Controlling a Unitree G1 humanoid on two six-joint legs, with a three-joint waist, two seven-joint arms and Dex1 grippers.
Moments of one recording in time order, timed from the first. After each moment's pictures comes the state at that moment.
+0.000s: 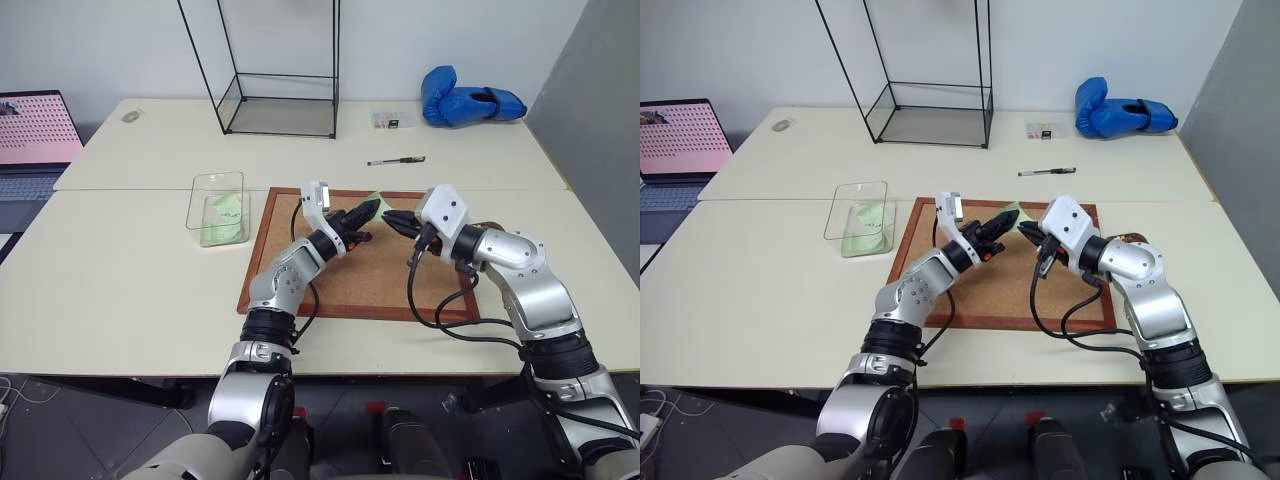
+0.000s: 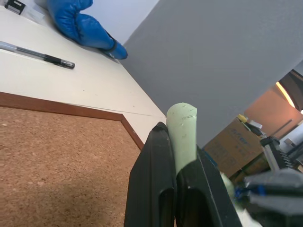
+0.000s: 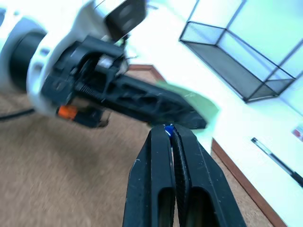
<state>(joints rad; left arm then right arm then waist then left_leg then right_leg) -0.75 -0.07 0.17 0.52 -0.54 0.40 -0.62 -0.54 -0.45 0.10 -0.08 0.11 0.30 0.74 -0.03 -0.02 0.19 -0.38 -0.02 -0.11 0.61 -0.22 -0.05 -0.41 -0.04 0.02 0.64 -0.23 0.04</state>
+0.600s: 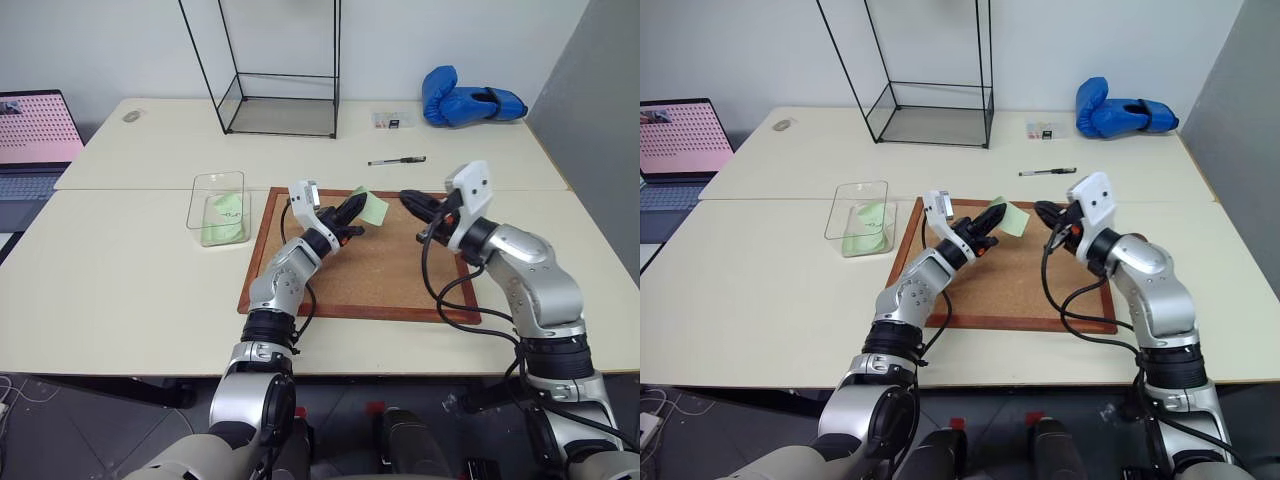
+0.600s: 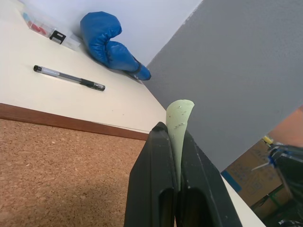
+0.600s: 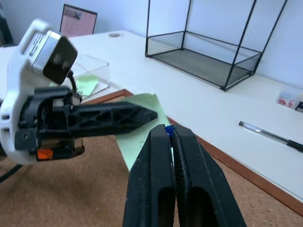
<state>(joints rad) -0.75 -0.07 0.20 0.55 -0.53 0.32 -0.58 -0.53 -0.40 -0.04 -0.12 0.27 0.49 0.60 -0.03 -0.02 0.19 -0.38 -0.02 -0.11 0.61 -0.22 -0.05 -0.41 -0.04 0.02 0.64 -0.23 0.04</state>
